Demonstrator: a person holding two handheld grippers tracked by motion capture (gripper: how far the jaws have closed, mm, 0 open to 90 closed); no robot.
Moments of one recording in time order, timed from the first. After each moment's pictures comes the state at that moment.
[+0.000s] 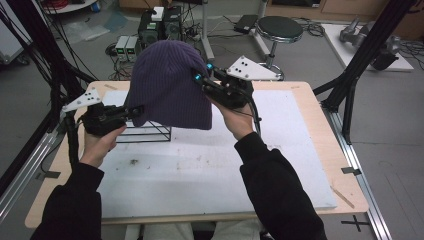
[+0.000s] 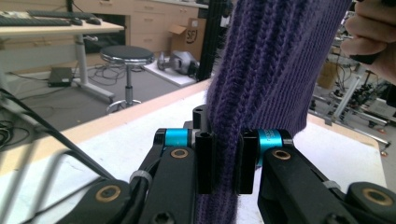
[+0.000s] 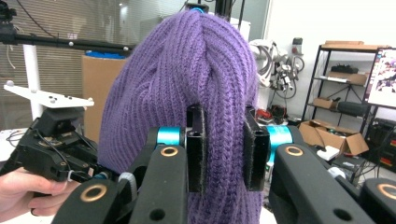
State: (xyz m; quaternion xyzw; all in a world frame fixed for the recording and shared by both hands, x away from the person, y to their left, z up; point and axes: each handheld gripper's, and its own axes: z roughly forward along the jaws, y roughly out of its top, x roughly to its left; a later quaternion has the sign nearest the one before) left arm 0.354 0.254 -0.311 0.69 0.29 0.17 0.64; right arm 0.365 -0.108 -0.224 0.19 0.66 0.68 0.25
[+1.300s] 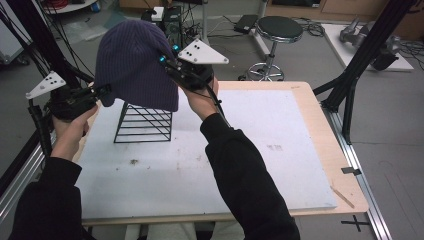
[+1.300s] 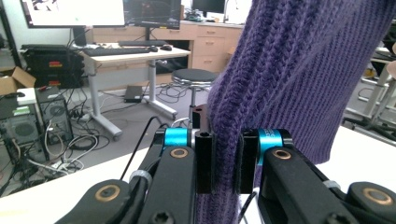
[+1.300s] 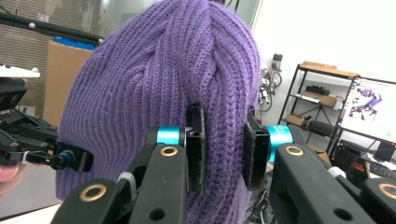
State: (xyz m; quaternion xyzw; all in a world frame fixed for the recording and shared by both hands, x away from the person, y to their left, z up) left arm 0.368 0.315 -0.294 0.64 0.36 0.28 0.62; right arm 0.402 -0.025 -0.215 0.17 0.66 0.66 0.33
